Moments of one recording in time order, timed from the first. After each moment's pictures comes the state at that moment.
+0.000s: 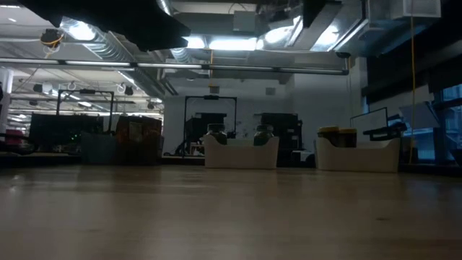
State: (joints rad) left arm -0.06 1.00 0.53 0.31 -0.38 0.10; right arm 0.13 1.79 2.03 -1.57 0.18 0.30
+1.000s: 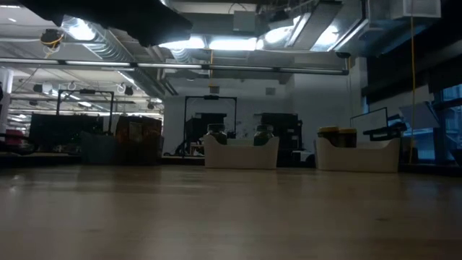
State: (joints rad) left arm -0.06 1.00 0.53 0.37 -0.38 0.14; right arm 0.72 1.69 1.66 -1.57 0.12 1.11
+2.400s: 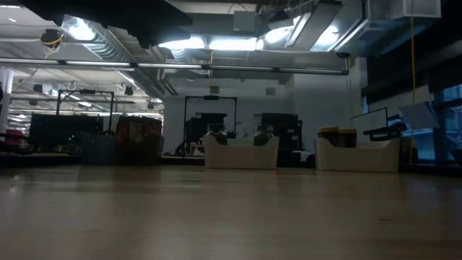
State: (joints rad) left arm -0.07 1.00 0.53 0.39 -0.37 0.07; right arm 1.07 1.68 1.34 -1.26 -0.07 1.98
